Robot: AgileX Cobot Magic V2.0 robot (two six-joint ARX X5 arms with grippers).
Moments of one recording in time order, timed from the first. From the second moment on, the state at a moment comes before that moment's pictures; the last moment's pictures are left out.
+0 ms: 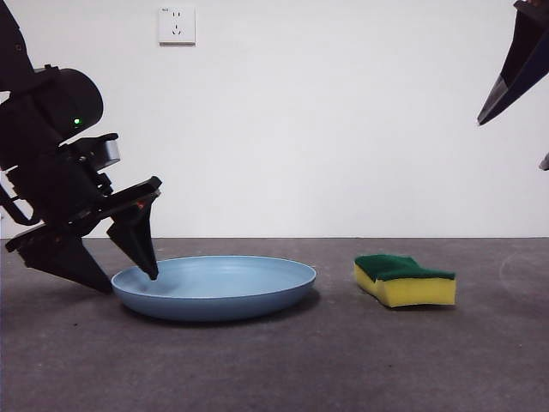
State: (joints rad) left arm -0.25 1.74 0.96 -0.20 0.27 -0.19; right arm 0.10 0.95 0.71 -0.50 -0.44 0.23
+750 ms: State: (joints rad) left arm -0.27 1.46 0.96 -0.30 0.21 -0.13; right arm 0.29 1.27 1.04 -0.59 -0.18 0.09
